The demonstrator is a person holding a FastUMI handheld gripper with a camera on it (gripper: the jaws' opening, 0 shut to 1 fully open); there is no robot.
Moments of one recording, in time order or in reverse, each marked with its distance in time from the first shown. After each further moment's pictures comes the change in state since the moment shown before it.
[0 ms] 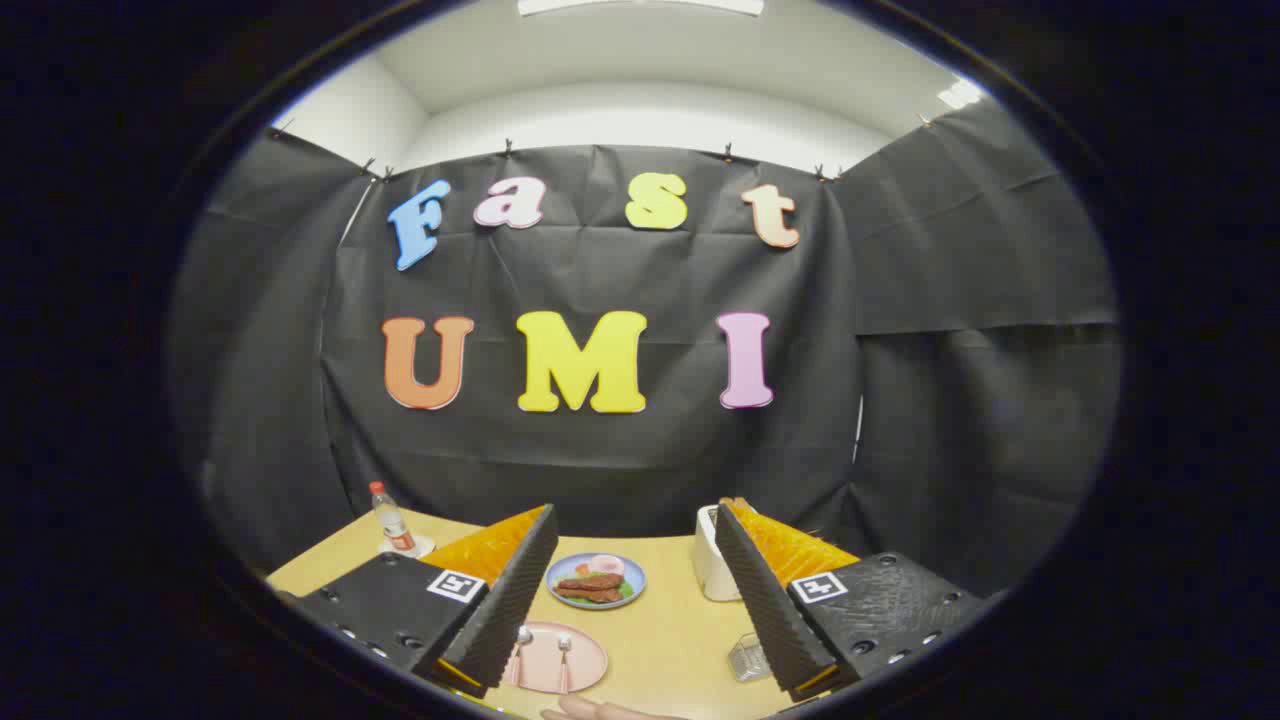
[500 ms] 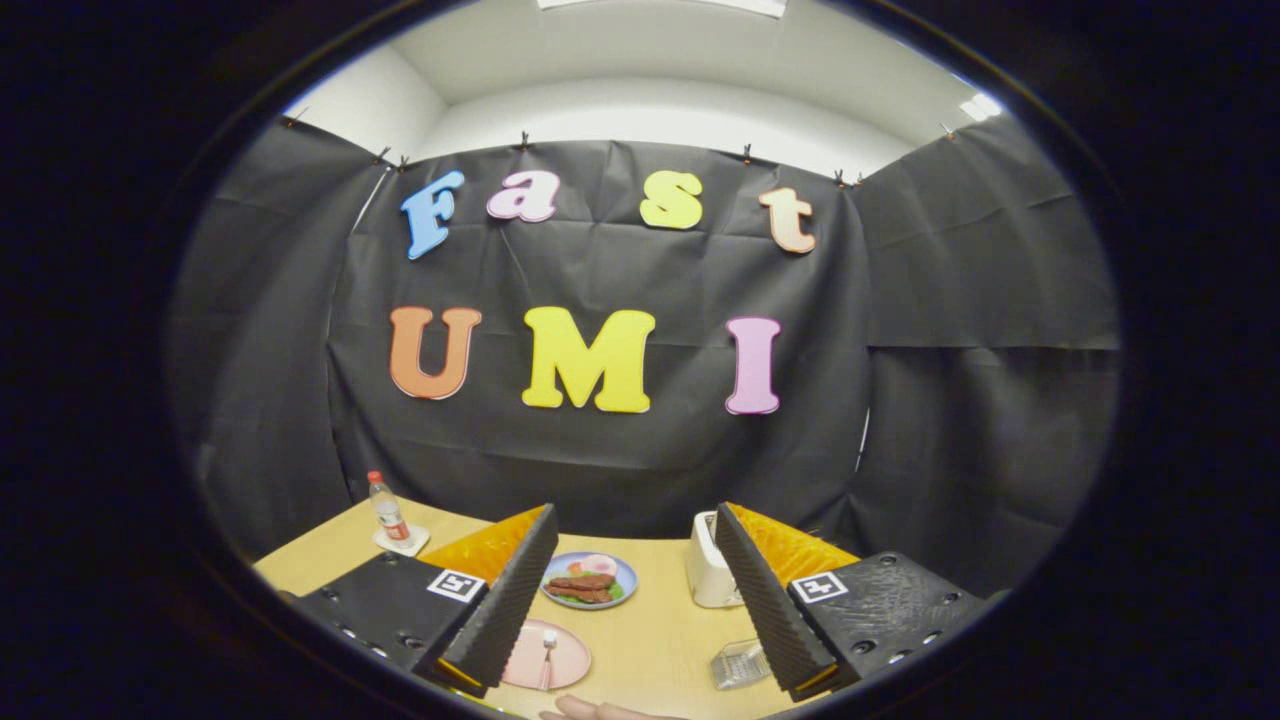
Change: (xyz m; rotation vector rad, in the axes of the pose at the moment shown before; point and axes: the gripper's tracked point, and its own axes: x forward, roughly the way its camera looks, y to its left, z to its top) arm 0.009 -0.011 0.012 -0.038 0.009 0.017
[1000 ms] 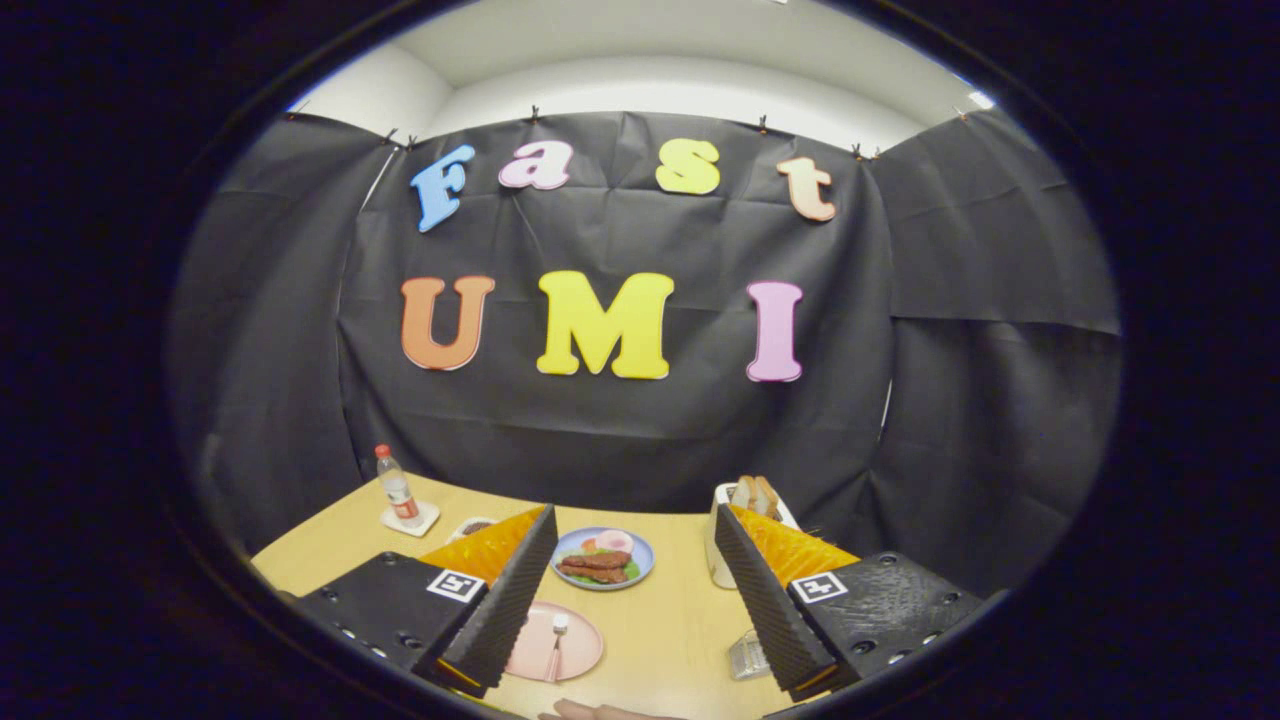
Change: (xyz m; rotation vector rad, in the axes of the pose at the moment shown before) arm 0.025 0.025 -0.055 -0.010 0.108 0.060
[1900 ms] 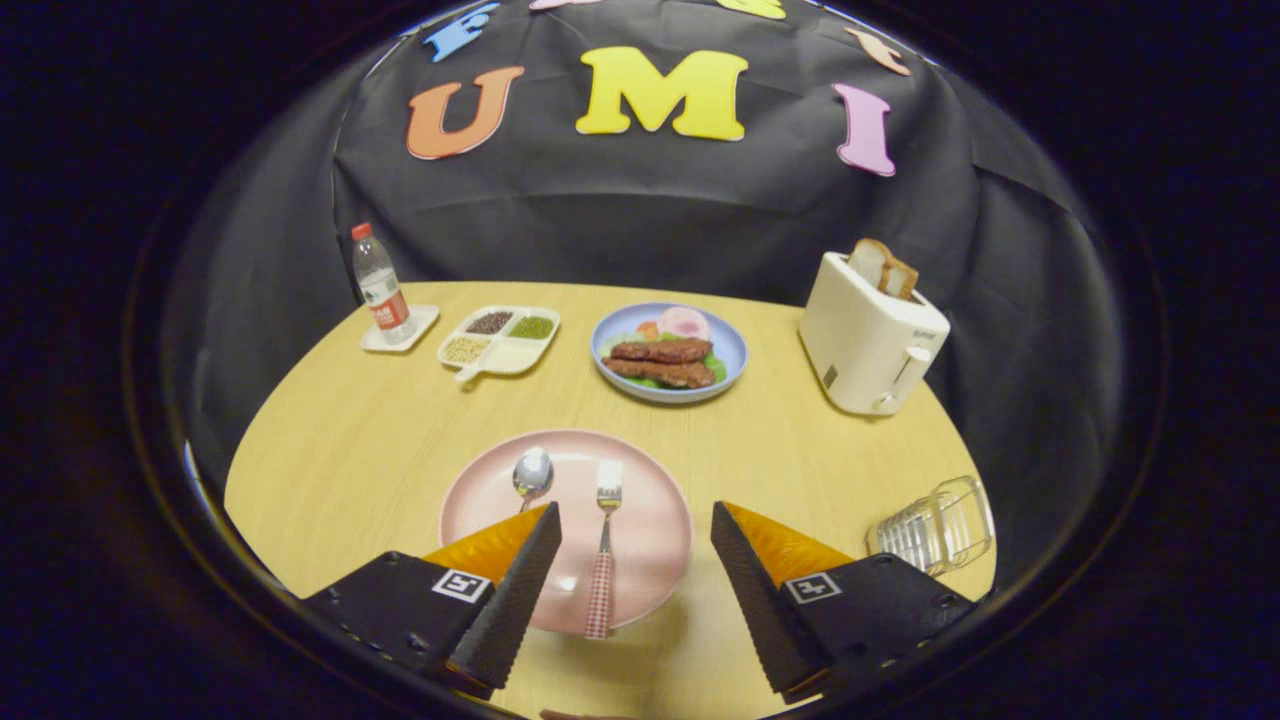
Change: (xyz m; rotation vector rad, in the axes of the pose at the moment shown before) arm 0.103 0.083 -0.269 -0.030 0.578 0.053
